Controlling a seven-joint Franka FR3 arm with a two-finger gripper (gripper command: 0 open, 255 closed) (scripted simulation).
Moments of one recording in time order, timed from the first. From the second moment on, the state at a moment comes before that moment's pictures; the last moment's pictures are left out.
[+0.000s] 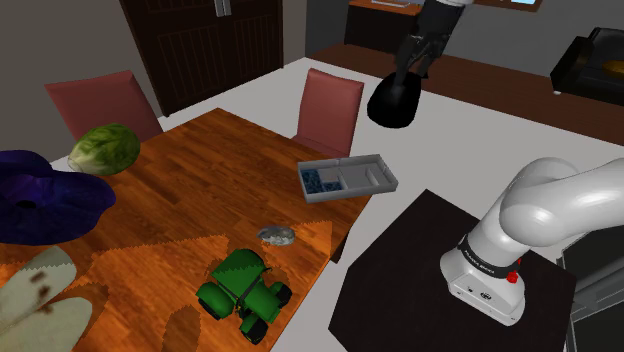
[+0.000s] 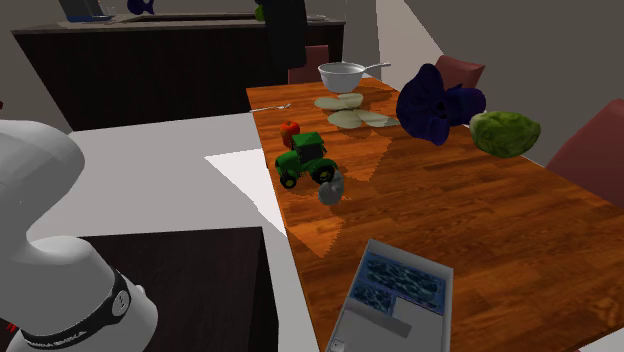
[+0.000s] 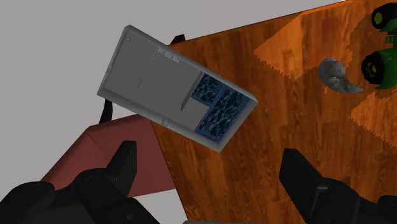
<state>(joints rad) 0.00 -0.74 0.02 -2.27 -0.01 1.68 0.12</state>
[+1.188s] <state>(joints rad) 0.11 -0.42 0.24 -2.39 -0.01 2.08 0.19</state>
